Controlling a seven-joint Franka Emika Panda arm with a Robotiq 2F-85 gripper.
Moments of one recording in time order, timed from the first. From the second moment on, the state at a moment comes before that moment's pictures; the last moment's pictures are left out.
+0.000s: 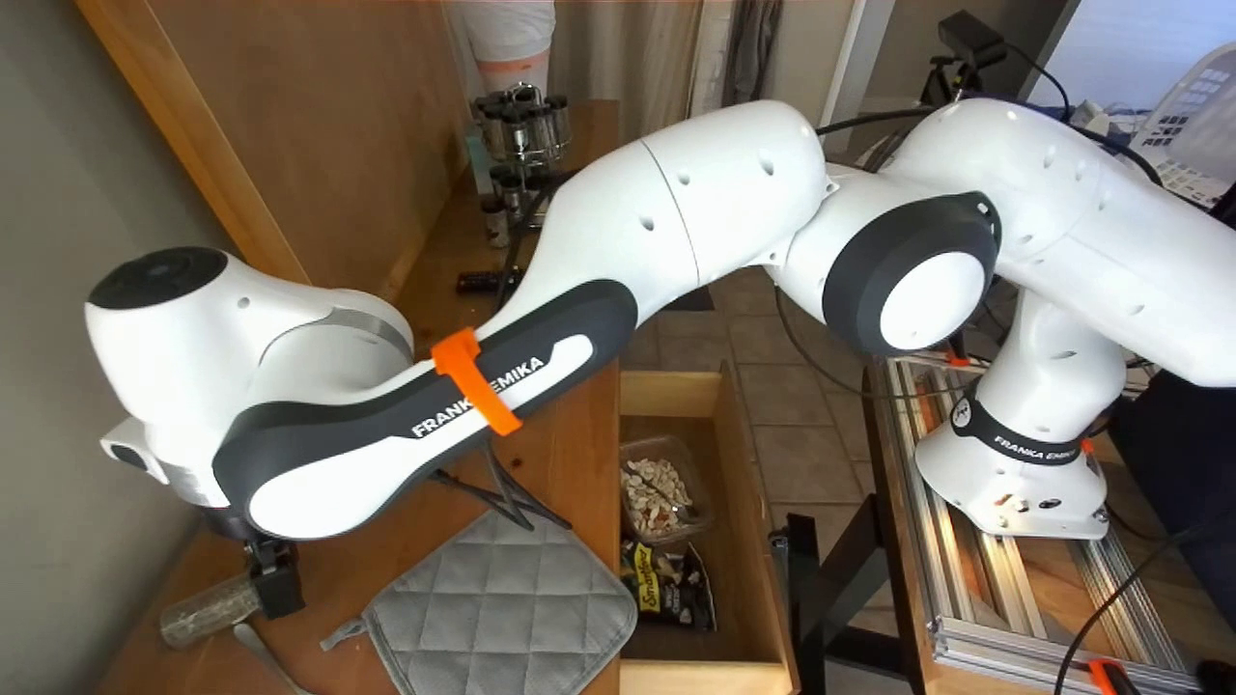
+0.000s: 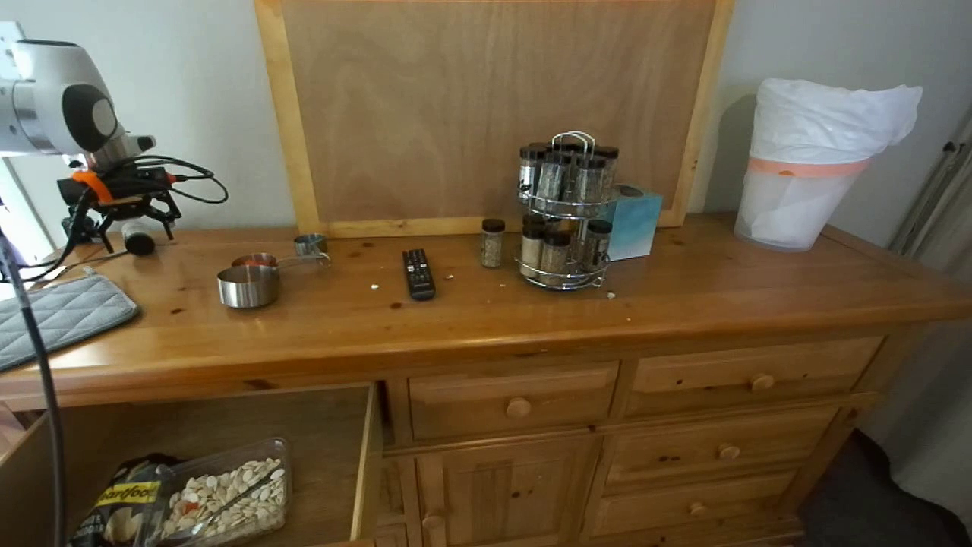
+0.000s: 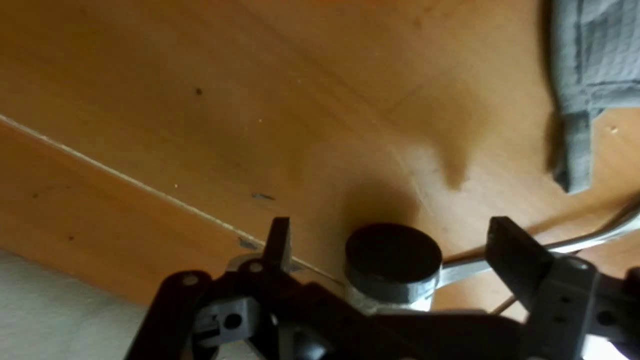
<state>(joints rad) 0.35 1.15 0.19 -0.76 -0.17 2.11 -0.30</state>
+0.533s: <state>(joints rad) 0.35 1.24 0.24 -0.67 -0.17 2.21 -0.31</state>
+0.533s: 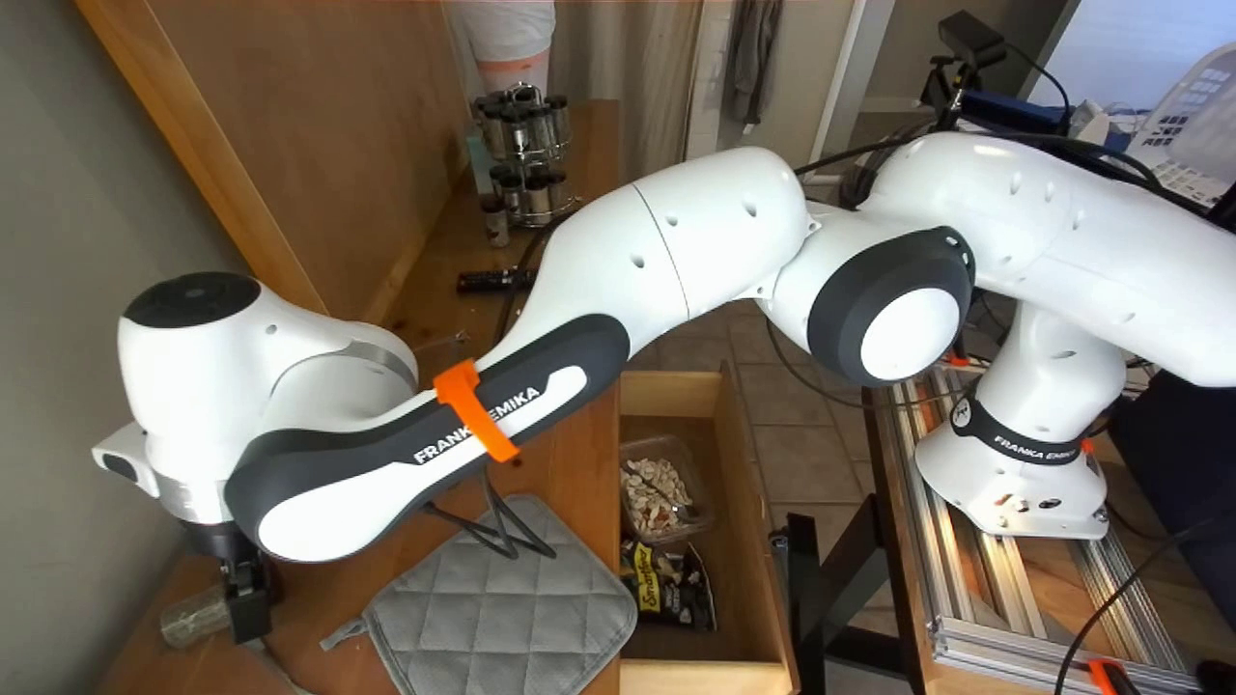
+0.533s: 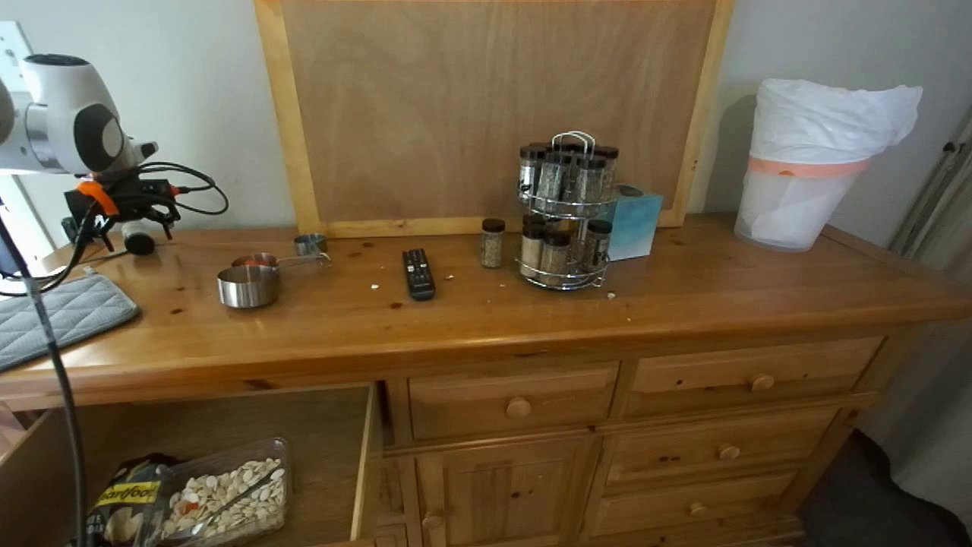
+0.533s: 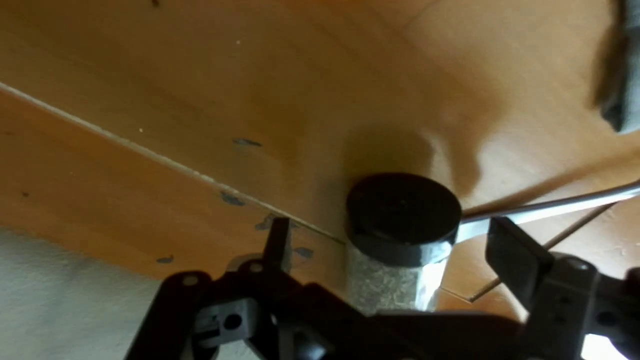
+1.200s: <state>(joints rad) 0.35 1.25 0.25 -0.62 -0.17 2.15 -0.28</state>
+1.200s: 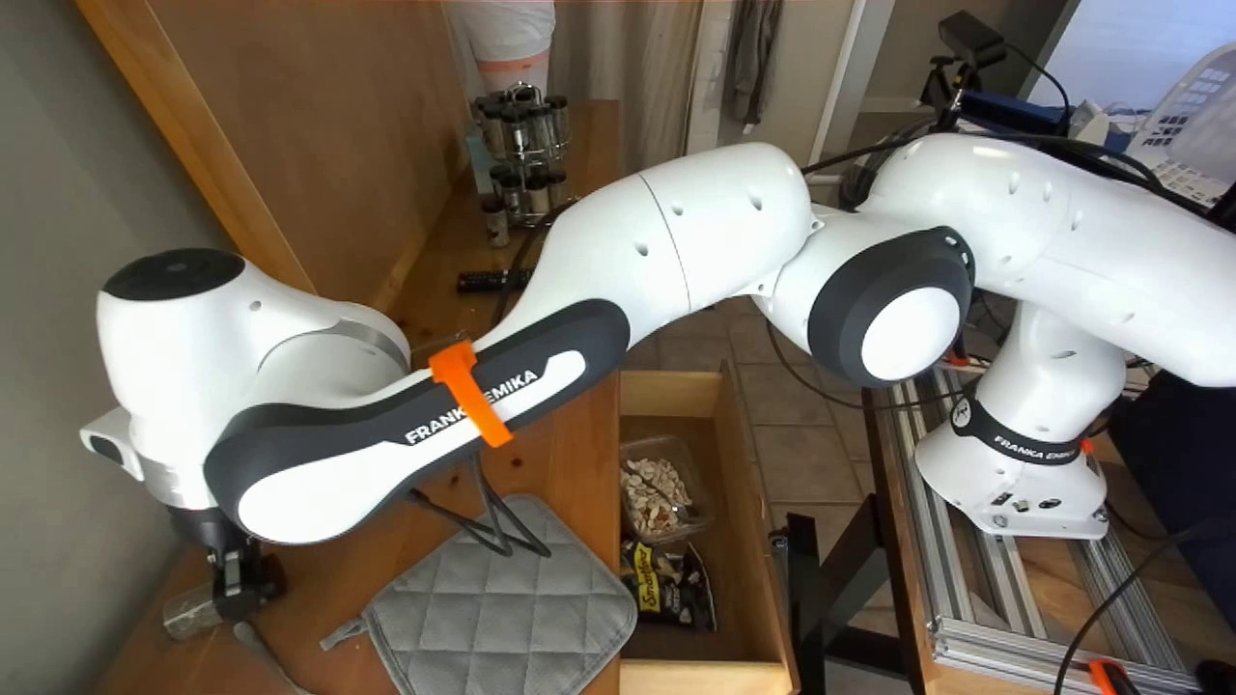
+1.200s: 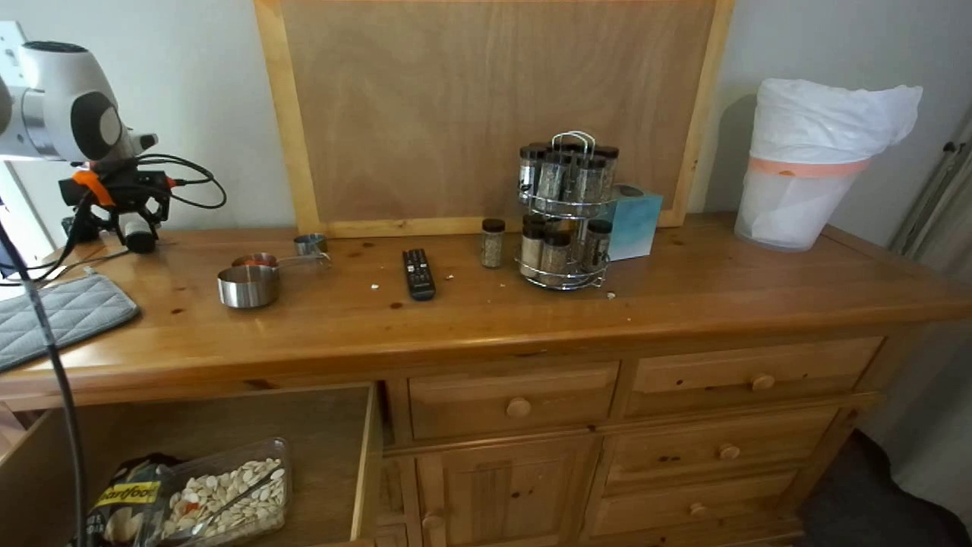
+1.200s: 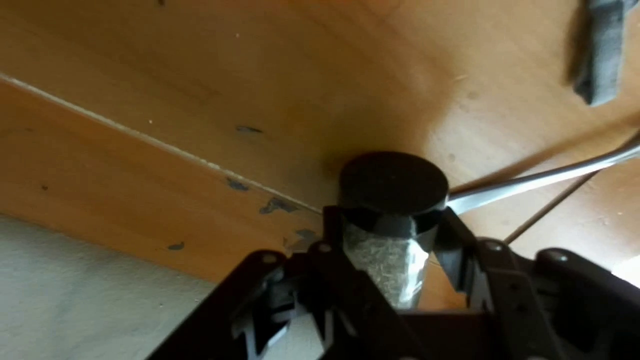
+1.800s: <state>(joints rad) 0.35 1.11 0.23 -0.61 -0.17 1.71 -0.23</state>
